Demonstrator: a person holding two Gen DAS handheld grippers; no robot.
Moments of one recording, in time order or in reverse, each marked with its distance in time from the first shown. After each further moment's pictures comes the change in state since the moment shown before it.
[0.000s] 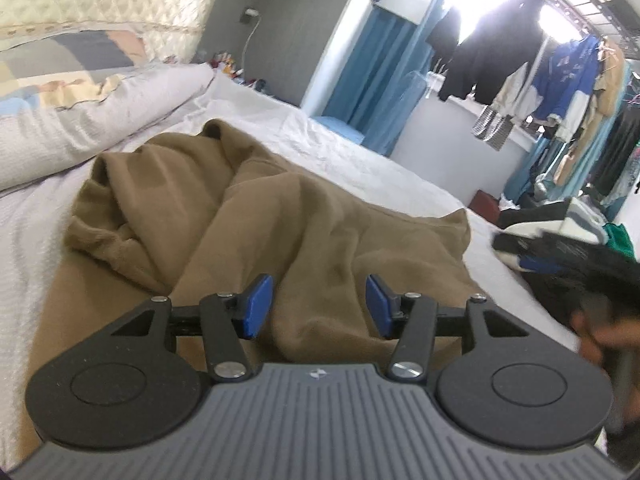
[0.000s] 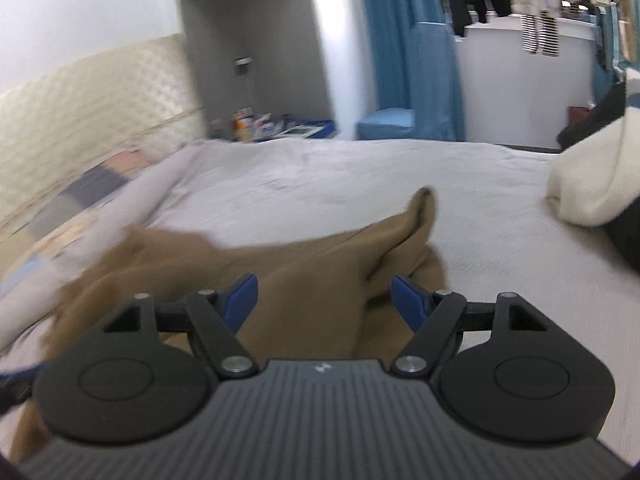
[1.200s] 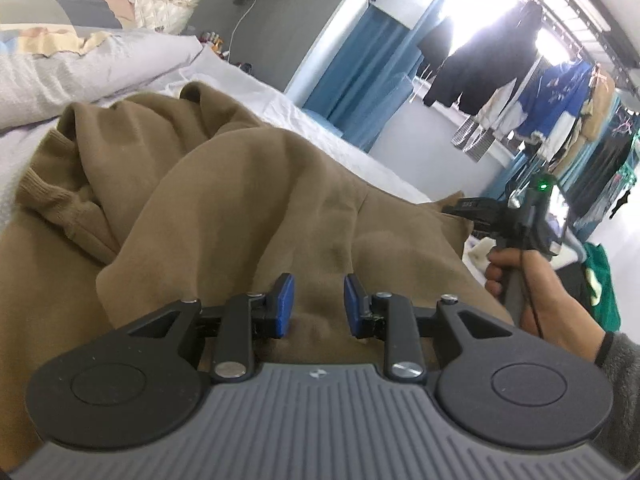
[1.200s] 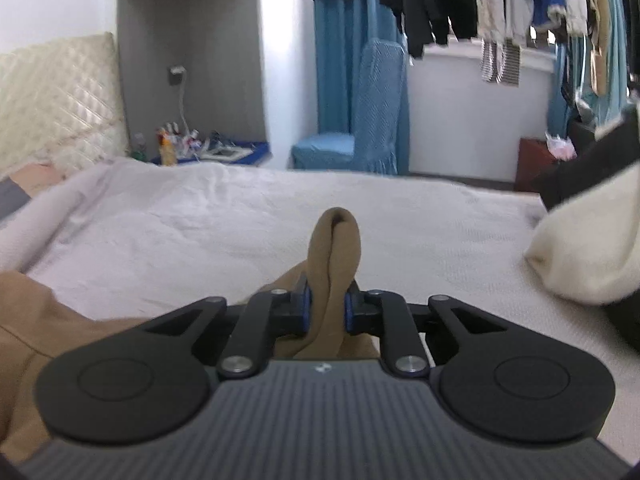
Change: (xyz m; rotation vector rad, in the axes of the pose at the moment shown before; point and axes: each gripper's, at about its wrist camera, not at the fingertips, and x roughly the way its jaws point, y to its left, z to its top) left arm 0.044 0.023 -0.018 -0.089 0.015 -0.117; right arm 0.139 -0.051 0.046 -0.020 -0.065 -0.241
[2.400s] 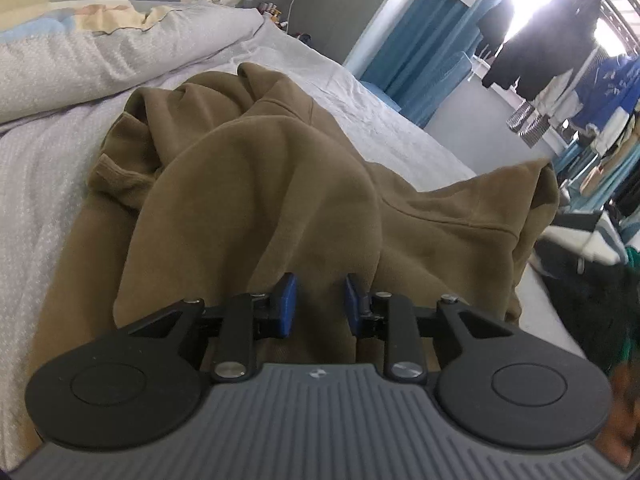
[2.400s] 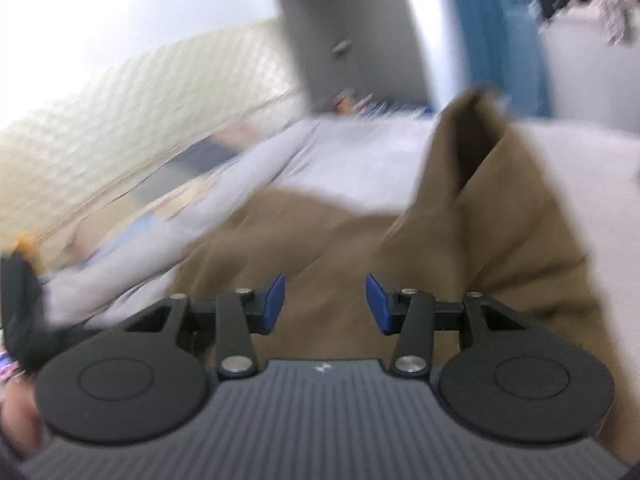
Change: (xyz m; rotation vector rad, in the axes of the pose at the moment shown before) left arm -0.017 0.022 0.015 -0.084 0.094 0.160; right arm -0.194 0.077 -0.064 0.003 0.052 0.440
